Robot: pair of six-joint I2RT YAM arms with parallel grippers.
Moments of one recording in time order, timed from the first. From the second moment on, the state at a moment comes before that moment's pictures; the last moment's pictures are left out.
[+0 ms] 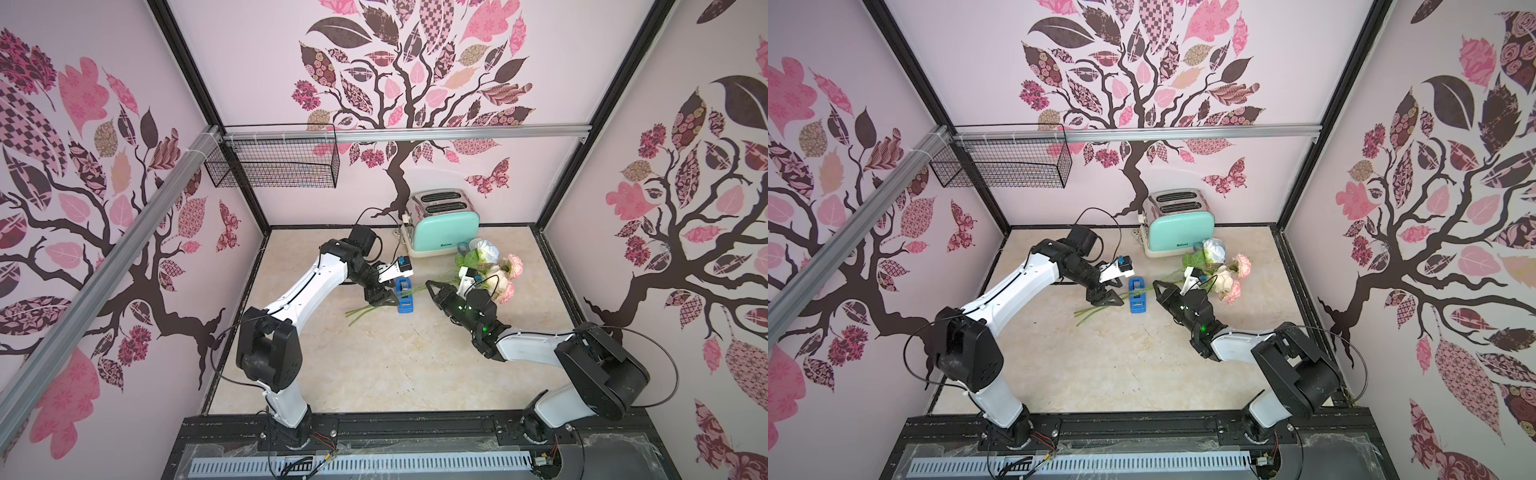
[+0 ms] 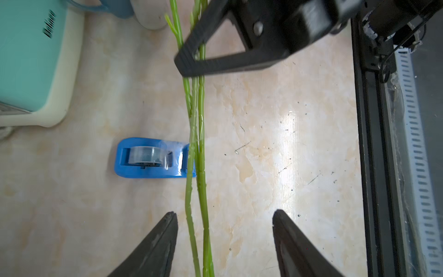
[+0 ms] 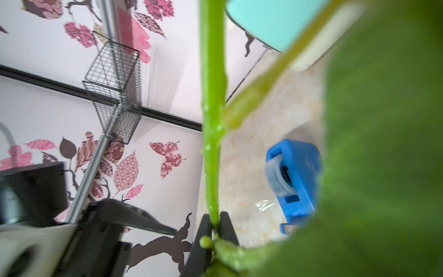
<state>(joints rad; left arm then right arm) -0.44 1.77 1.56 -1.04 0.57 0.90 0.62 1.51 0.52 0.94 -0.02 1.18</state>
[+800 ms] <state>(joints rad) -0.47 1.88 1.57 -1.03 0.37 0.89 0.64 1.60 0.49 1.16 -0.04 1.10</state>
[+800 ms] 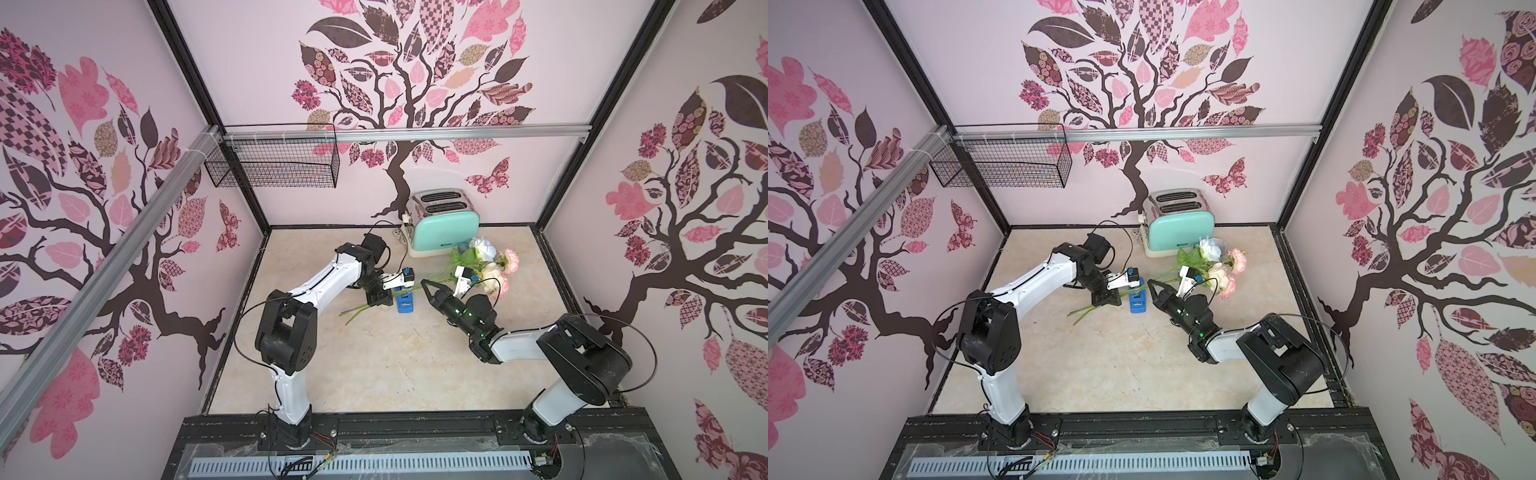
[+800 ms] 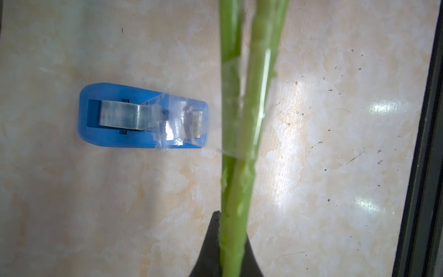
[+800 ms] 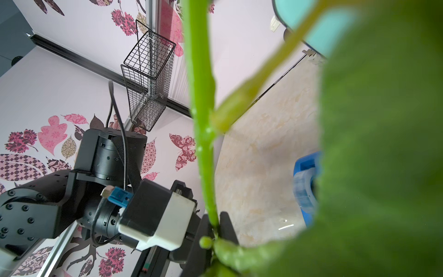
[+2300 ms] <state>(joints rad) -0.84 1.49 0.80 -0.31 -0.20 0.80 0.56 1.44 0.98 -0.28 -0.27 0.77</state>
